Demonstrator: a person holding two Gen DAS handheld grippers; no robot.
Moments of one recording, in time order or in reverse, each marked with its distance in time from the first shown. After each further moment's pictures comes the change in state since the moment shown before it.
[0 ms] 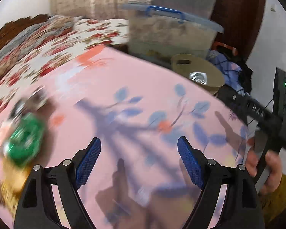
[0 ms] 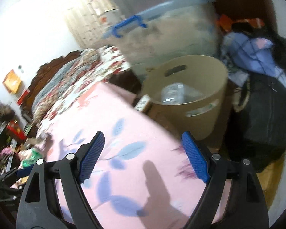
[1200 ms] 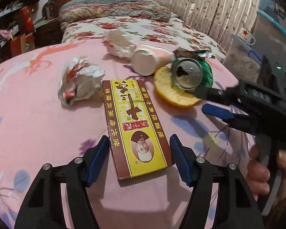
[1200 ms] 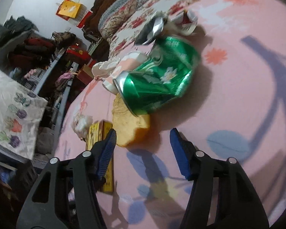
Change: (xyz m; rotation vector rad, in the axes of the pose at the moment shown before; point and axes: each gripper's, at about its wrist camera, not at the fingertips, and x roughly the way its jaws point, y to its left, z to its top) left arm -0.105 0.189 -0.159 -0.546 -0.041 0.265; right arm 0.114 0.299 -0.129 -0.152 0.652 0.528
